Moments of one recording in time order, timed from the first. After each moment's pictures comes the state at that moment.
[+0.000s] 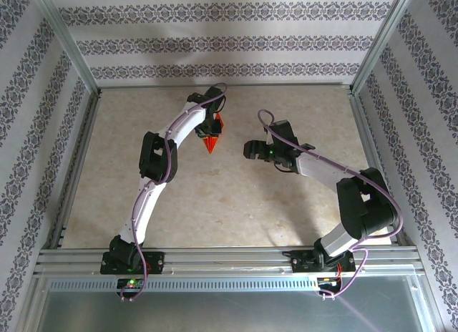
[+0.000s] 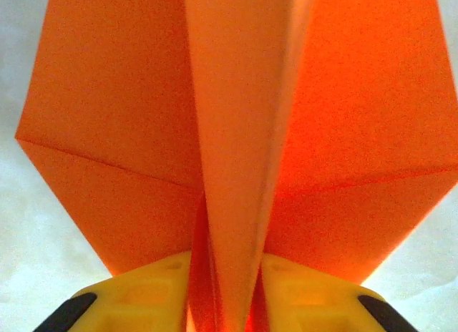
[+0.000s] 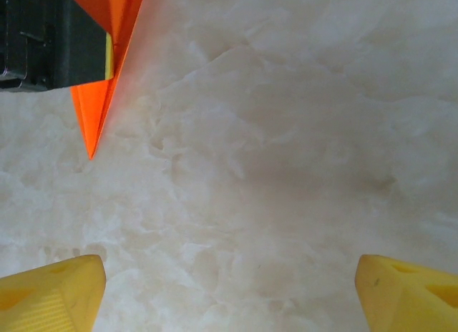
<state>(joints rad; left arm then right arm) -0.39 2.58 2.39 -1.16 -0.02 -0.46 0.40 1.57 0.92 -0.18 -0.18 0.48</state>
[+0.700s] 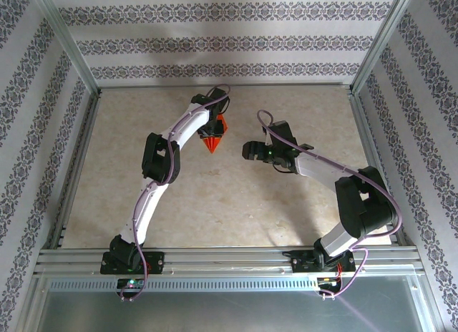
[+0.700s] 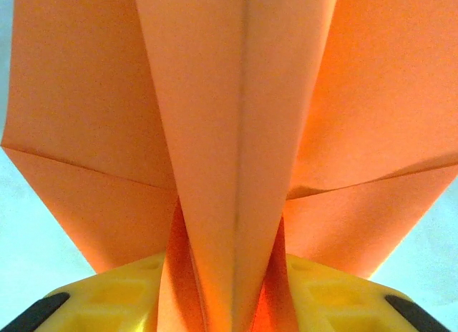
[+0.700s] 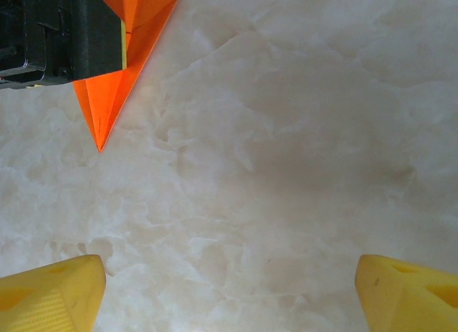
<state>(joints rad) -0.42 2.60 2.41 -1.17 -0.09 -0.52 0.40 1.59 0.92 -0.18 -0.19 0.50</state>
